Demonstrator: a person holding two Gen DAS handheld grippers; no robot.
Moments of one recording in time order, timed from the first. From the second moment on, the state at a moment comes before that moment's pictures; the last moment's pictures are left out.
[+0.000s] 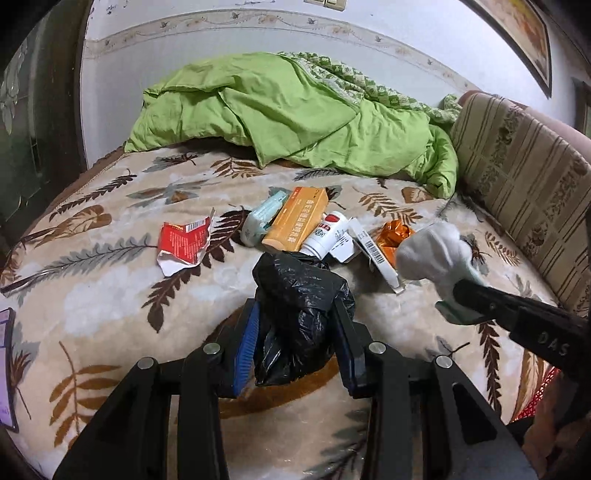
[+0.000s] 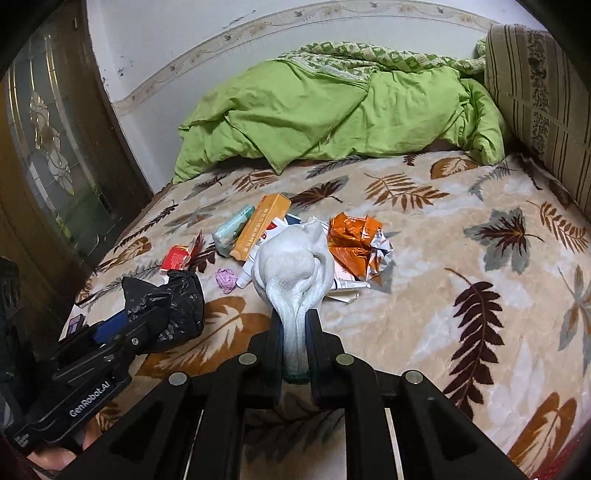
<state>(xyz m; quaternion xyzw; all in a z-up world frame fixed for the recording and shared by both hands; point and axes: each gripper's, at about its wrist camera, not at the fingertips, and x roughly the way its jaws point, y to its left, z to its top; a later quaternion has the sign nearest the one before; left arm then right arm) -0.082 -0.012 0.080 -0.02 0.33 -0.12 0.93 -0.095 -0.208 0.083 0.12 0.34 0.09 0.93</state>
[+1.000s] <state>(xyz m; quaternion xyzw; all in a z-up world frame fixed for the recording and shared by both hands) -0.077 -0.015 0.077 0.00 0.33 -0.10 0.94 -0.091 -0.207 0.081 0.12 0.35 0.09 0.93</state>
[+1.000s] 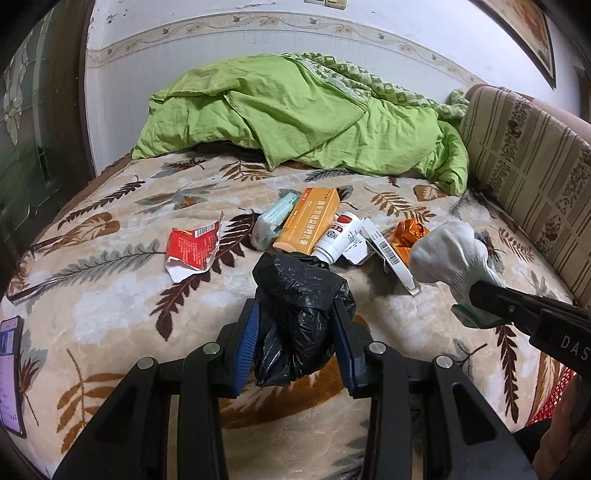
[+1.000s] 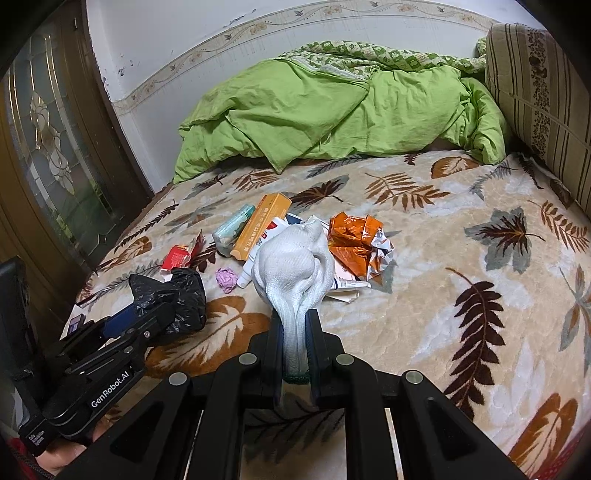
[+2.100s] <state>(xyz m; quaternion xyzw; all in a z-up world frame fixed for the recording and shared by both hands) -0.080 -0.032 0.076 0.00 0.33 -0.11 0.94 -0.094 -0.195 0.078 0.13 0.34 0.10 0.93</state>
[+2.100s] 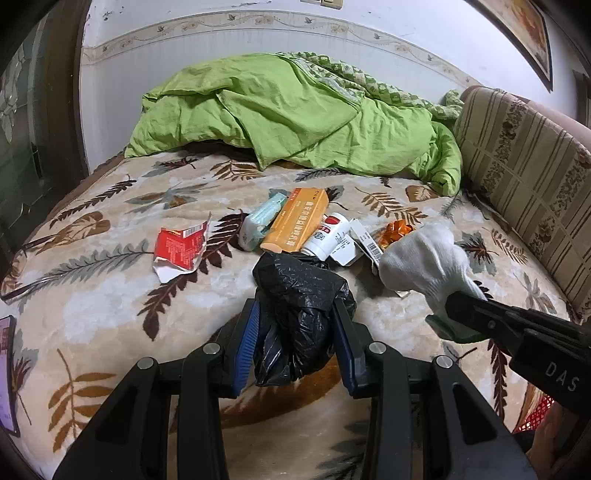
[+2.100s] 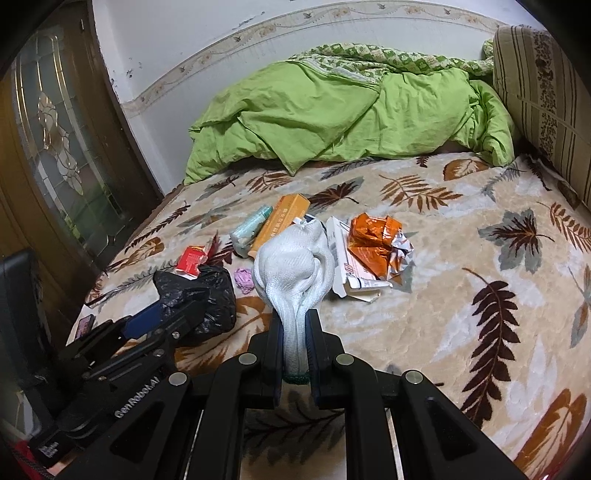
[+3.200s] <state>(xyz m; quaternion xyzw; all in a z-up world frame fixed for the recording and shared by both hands) -0.074 -0.029 0.072 -0.02 0.34 -0.14 0.93 -0.093 -0.200 0.075 0.14 0.34 0.11 0.92</state>
